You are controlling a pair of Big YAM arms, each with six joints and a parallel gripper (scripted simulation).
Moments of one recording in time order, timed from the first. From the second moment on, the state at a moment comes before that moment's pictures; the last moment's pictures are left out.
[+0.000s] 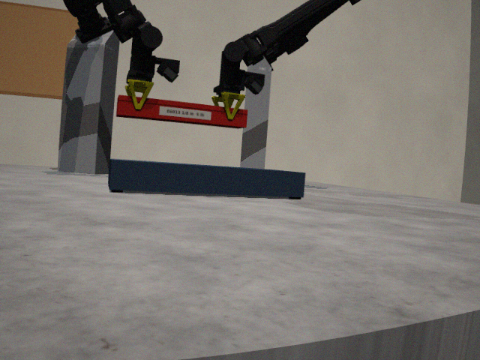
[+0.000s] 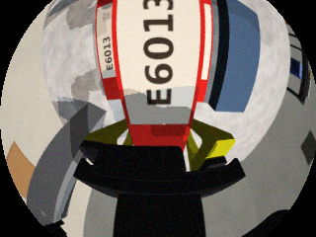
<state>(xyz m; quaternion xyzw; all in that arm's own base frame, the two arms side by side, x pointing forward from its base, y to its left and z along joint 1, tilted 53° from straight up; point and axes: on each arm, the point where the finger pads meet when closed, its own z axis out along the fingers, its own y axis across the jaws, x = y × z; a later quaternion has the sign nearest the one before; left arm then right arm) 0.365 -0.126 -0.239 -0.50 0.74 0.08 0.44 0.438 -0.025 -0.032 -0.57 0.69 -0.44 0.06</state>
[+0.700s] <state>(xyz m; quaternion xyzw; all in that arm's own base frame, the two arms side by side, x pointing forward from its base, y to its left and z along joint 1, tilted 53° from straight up) 0.356 -0.122 -0.244 -0.50 0.74 0.08 0.44 0.430 -0.027 -0.039 -0.57 0.69 -0.44 0.06</state>
